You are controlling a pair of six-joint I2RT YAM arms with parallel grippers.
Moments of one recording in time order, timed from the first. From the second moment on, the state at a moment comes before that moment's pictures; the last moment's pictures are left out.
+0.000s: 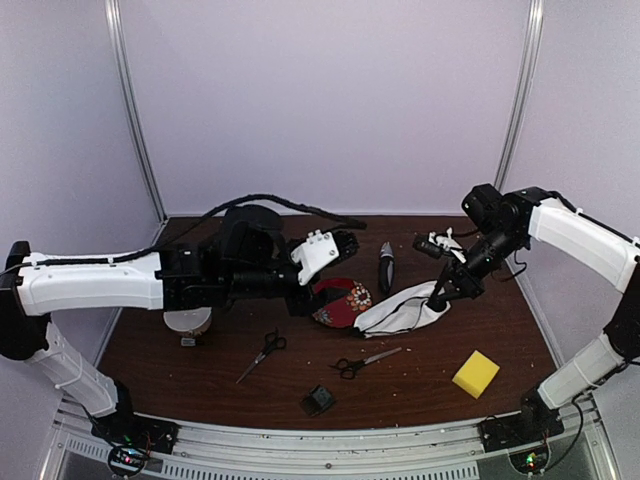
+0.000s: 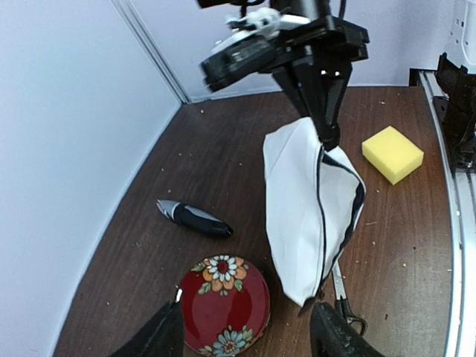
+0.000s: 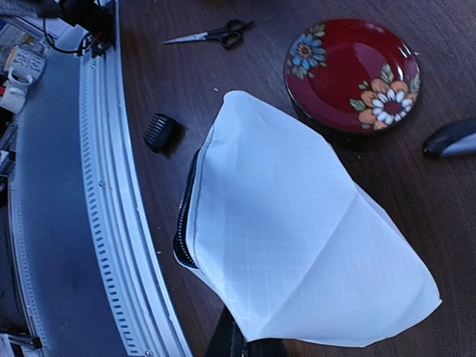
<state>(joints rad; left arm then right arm) -1.11 1.48 1.19 -0.13 -0.05 0.36 0.36 1.43 1.26 -1.17 -0.62 -0.67</state>
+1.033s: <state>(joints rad) -1.23 1.70 1.16 0.04 -0.43 0.53 0.41 1.60 1.54 -1.25 -0.83 -0.56</state>
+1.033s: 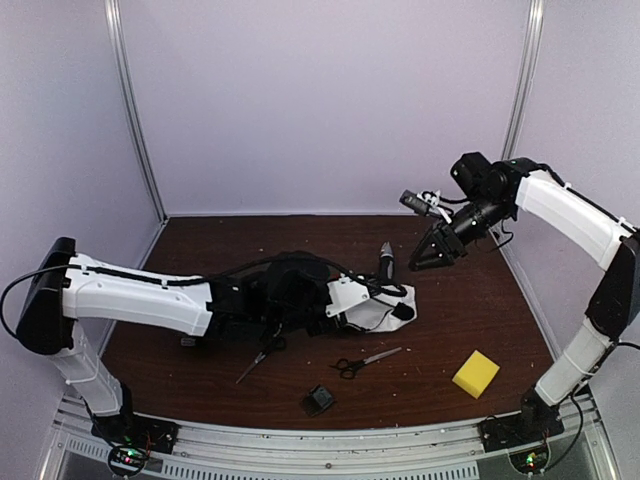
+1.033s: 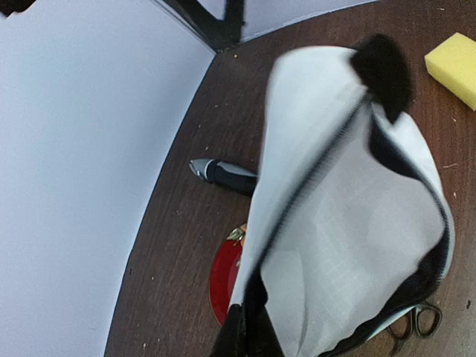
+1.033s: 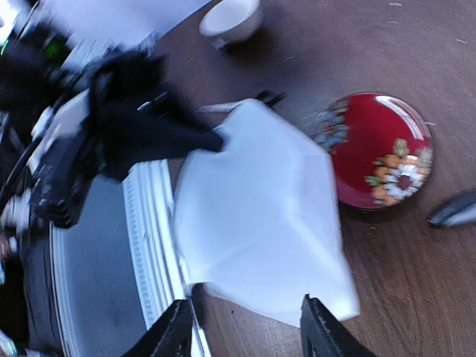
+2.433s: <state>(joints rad) -1.07 1.43 1.17 -0.65 -0.13 -0.09 0.40 2.37 2.11 -0.96 -0.08 0.00</state>
